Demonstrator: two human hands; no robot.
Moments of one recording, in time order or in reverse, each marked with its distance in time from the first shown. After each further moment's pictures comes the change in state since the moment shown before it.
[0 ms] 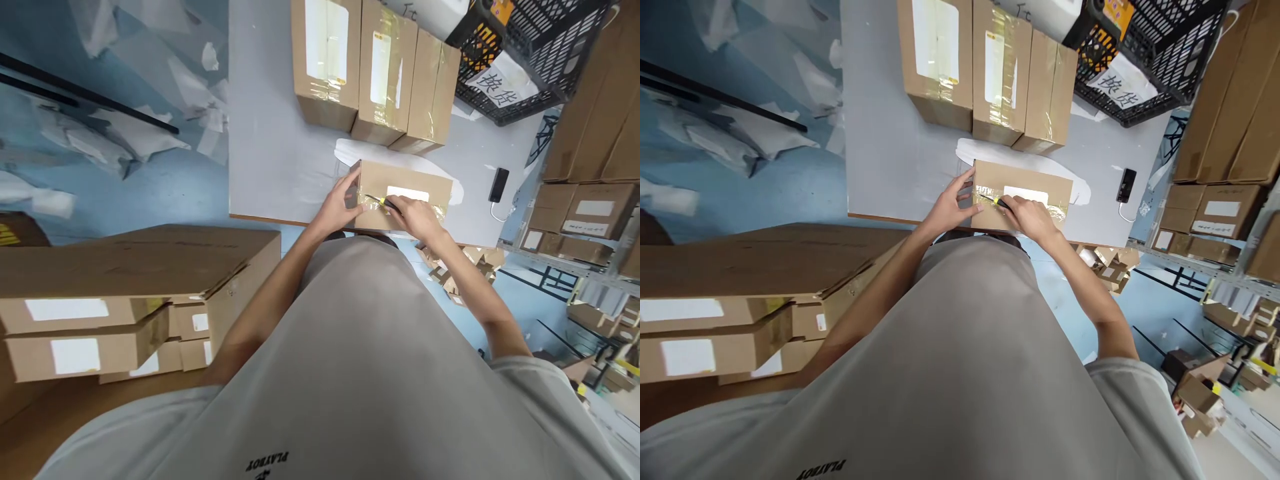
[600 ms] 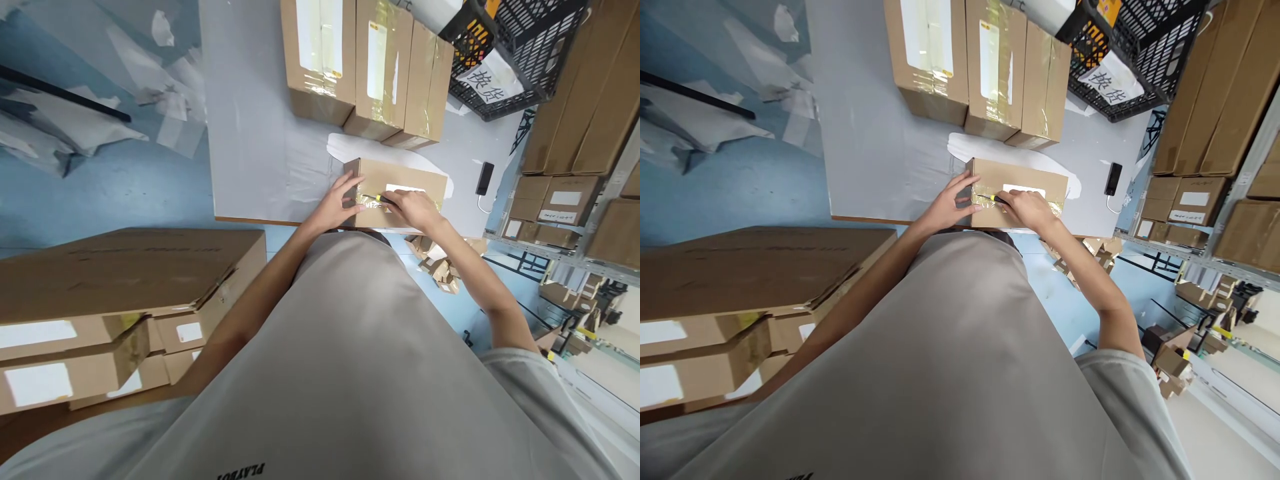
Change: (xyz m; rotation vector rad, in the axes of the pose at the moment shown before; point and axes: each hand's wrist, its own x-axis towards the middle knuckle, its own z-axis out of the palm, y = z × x) left_hand 0.003 -0.019 -0.007 -0.068 -0.138 -0.043; right_hand 0.014 -0.017 -0.029 -0.144 -0.154 0.028
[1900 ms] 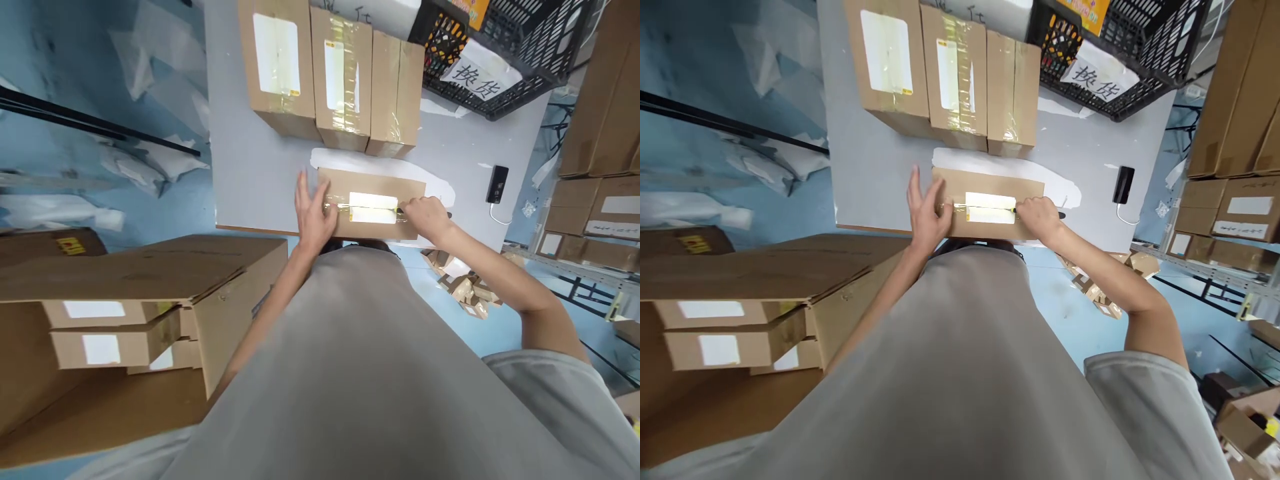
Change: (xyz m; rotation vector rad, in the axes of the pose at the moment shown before) left_hand 0.003 0.042 0.059 0.546 0.473 -0.089; right_hand -0.035 0.111 0.021 -0.138 -0.058 0.009
